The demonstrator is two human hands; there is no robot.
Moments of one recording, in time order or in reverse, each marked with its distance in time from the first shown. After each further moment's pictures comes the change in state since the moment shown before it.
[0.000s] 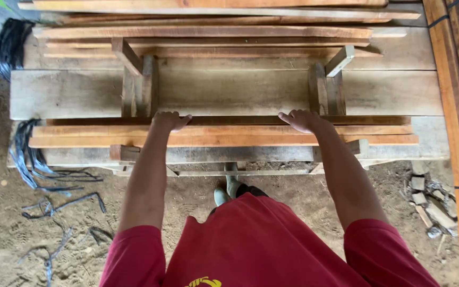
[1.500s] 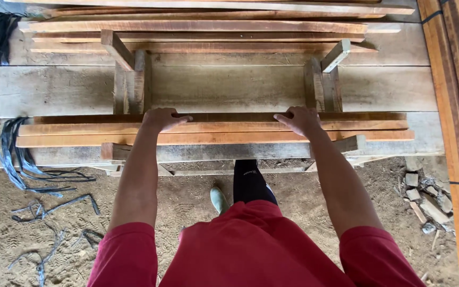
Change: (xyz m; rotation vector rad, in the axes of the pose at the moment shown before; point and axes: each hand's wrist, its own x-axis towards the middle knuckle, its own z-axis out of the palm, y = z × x) left_hand -0.099 0.013 -0.044 -0.236 0.128 0.116; right_hand -0.036 -0.013 0.008 0.129 0.330 -0.055
